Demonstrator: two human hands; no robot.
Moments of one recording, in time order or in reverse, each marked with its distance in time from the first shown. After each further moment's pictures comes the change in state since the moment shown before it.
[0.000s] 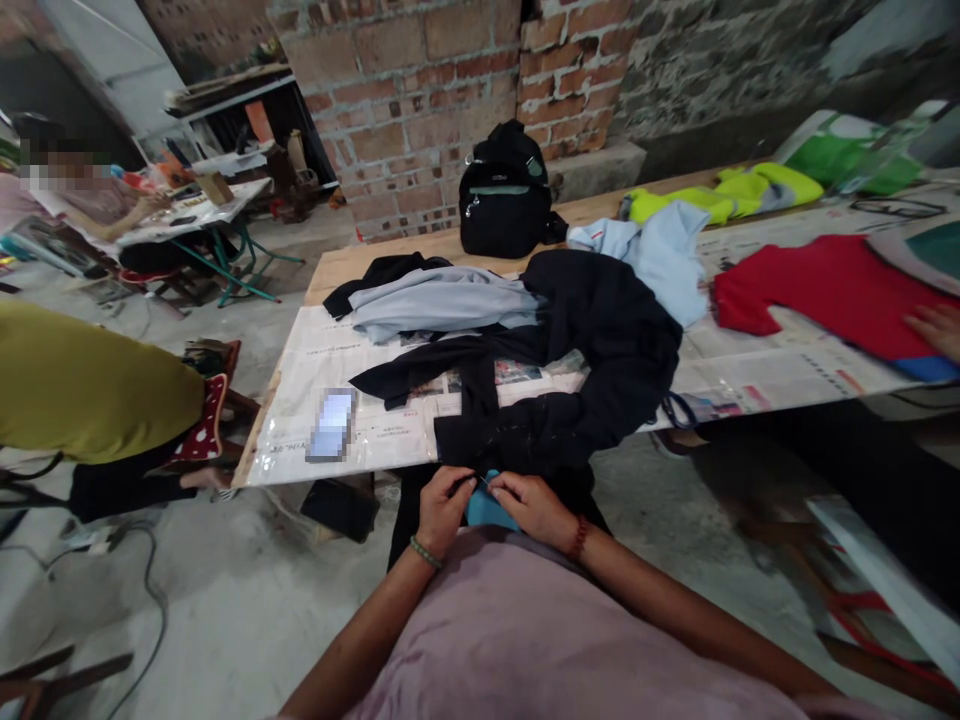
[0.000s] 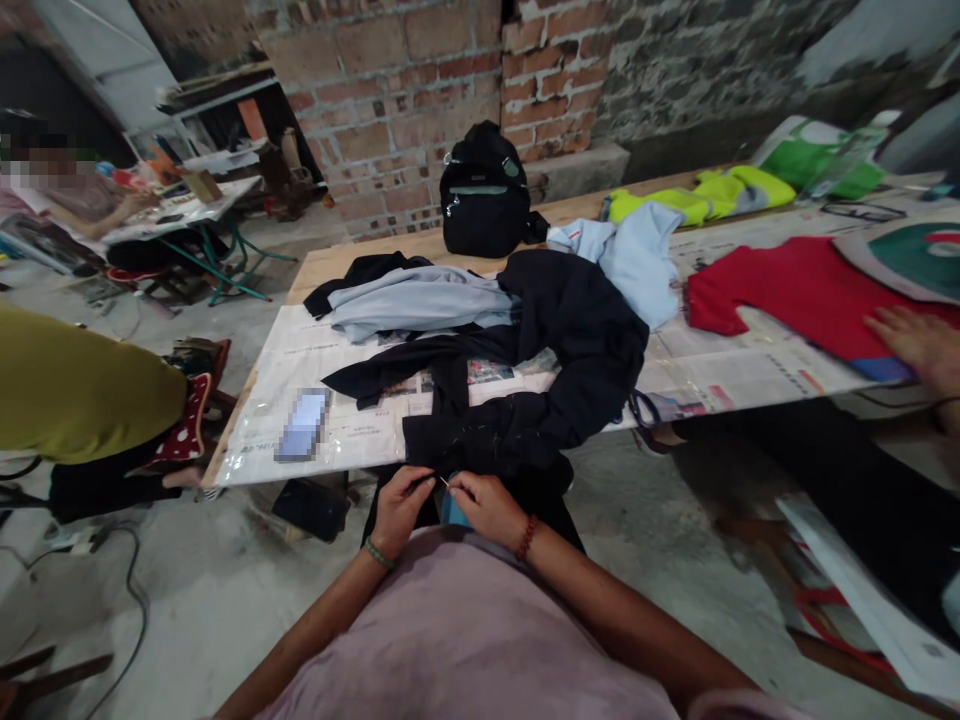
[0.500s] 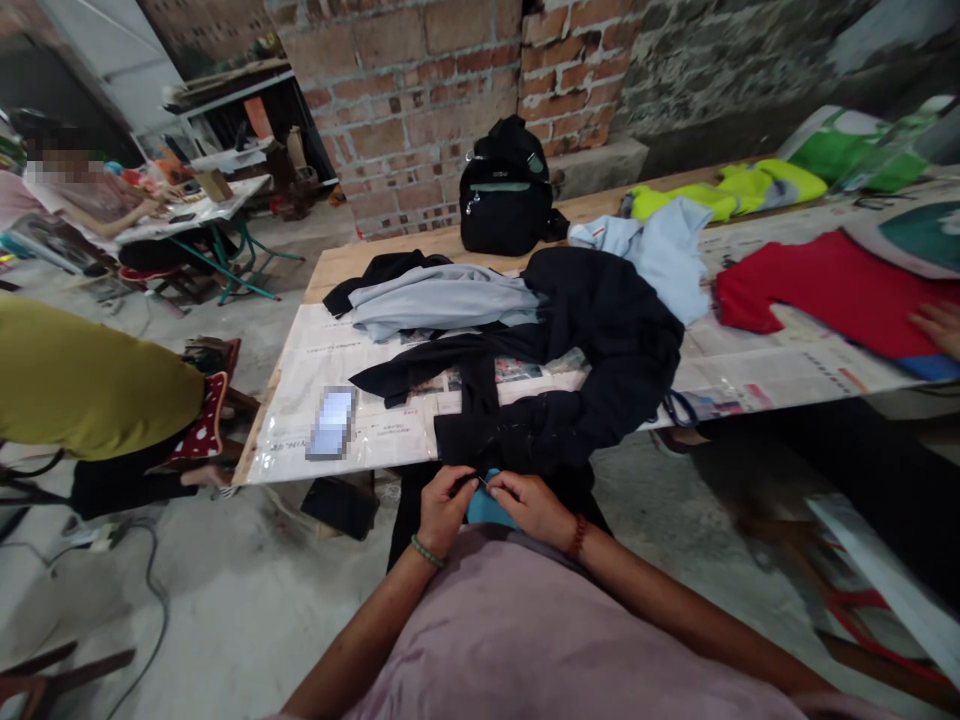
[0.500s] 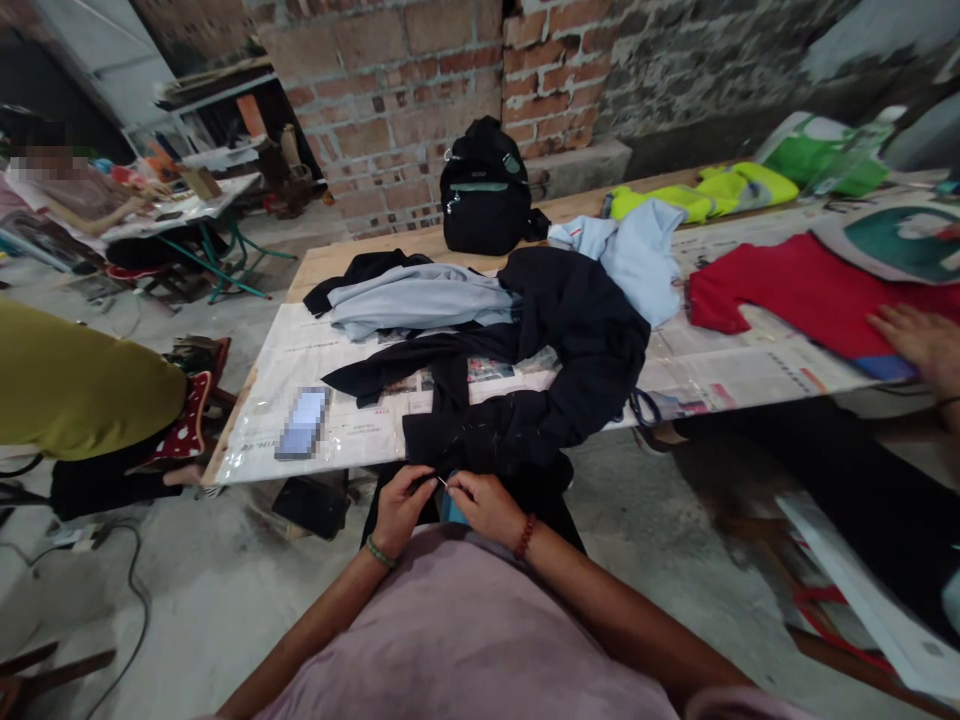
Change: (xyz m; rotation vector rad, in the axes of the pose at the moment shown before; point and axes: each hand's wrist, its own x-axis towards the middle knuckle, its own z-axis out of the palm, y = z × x) left_hand -0.002 -0.003 0.002 0.016 0.002 -0.024; right_hand 0.000 -0.002 0.001 -0.011 -0.012 -0.008
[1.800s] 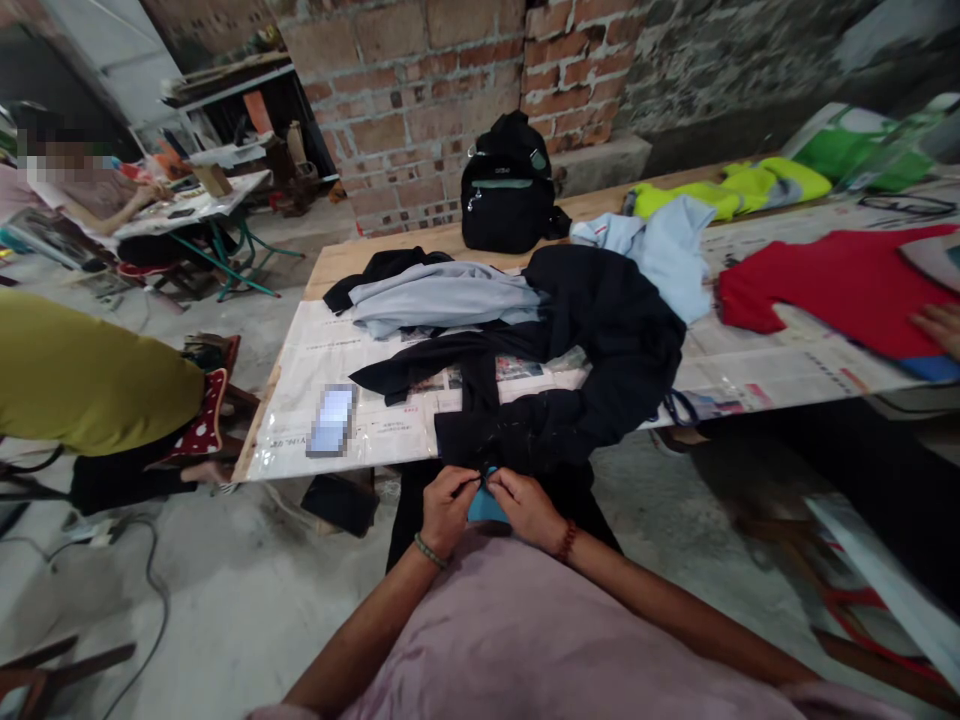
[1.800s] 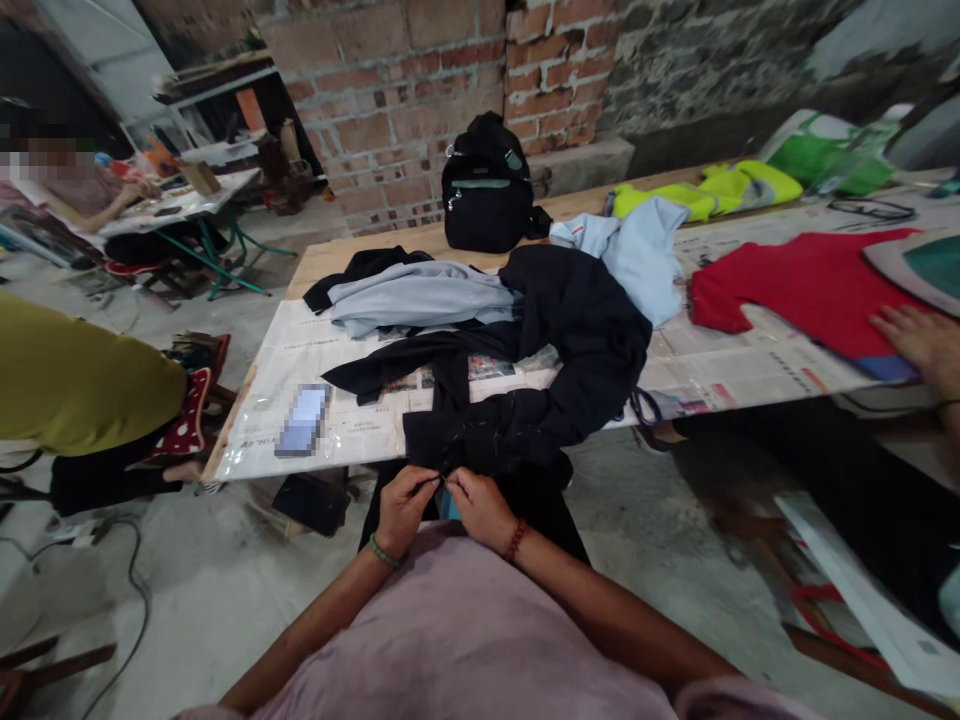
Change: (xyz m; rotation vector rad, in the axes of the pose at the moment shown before) left_hand -0.003 0.007 0.002 0.097 0.000 0.190; right_hand 0.001 0.005 0.016 -0.011 0.095 0.077
